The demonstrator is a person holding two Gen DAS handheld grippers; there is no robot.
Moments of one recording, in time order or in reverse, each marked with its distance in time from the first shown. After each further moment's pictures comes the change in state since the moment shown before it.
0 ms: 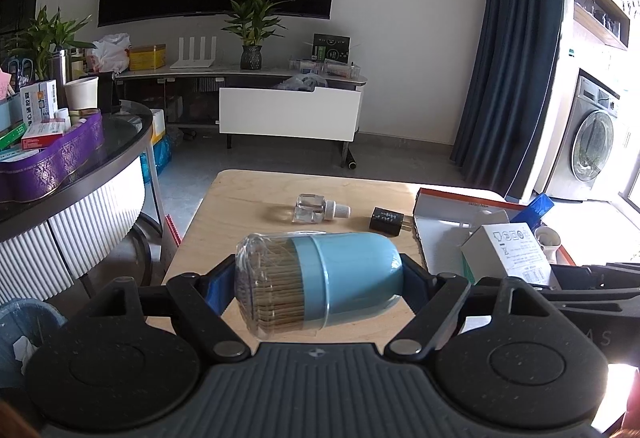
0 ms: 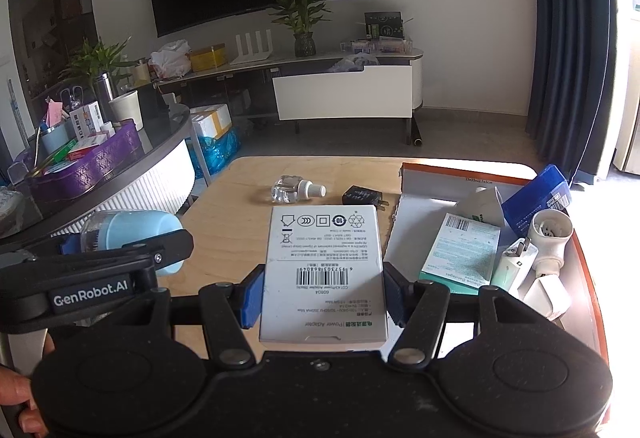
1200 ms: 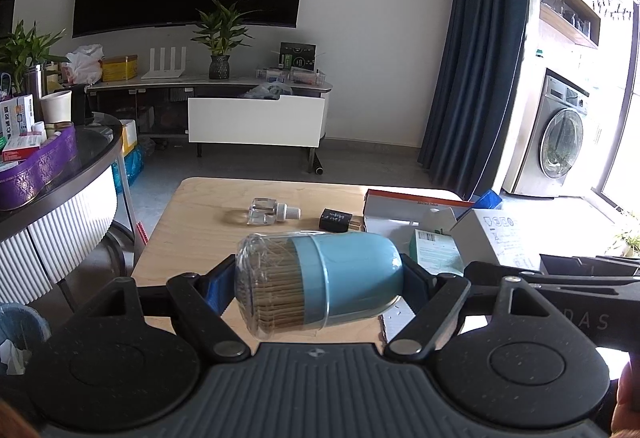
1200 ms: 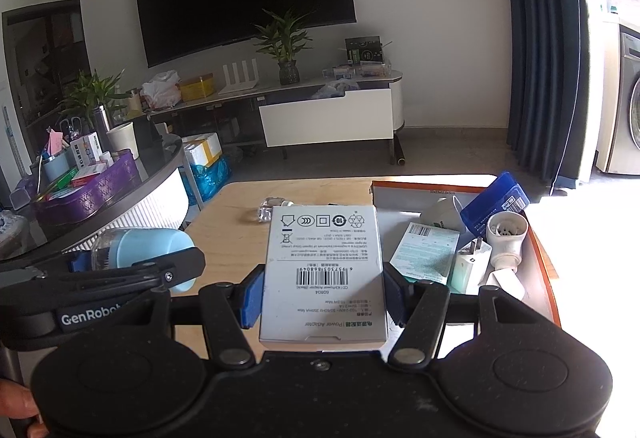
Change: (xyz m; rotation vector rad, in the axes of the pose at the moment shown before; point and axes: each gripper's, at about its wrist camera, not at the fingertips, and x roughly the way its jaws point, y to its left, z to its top) left arm -0.023 -0.029 -0.005 0.027 -0.020 -0.086; right arm -0.053 -0.020 -0.013 0.051 -0.079 -0.027
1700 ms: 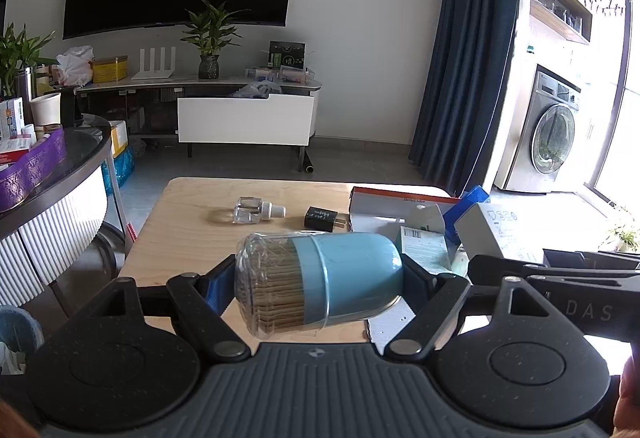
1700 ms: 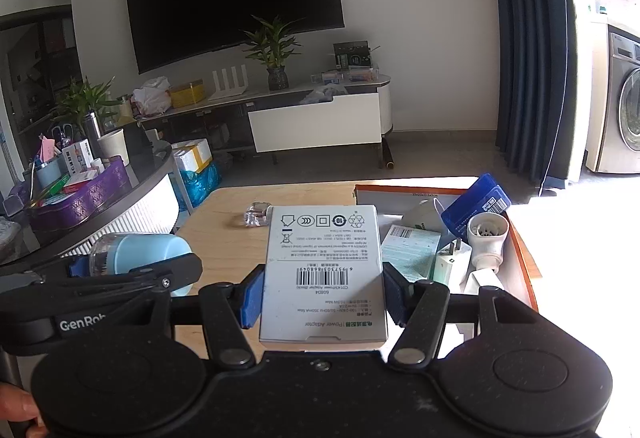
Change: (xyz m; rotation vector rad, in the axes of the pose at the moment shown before) left arm 0.001 -0.008 -0.001 0.014 0.005 -0.024; right arm -0.010 -0.015 0.000 0.014 -0.014 -0.028
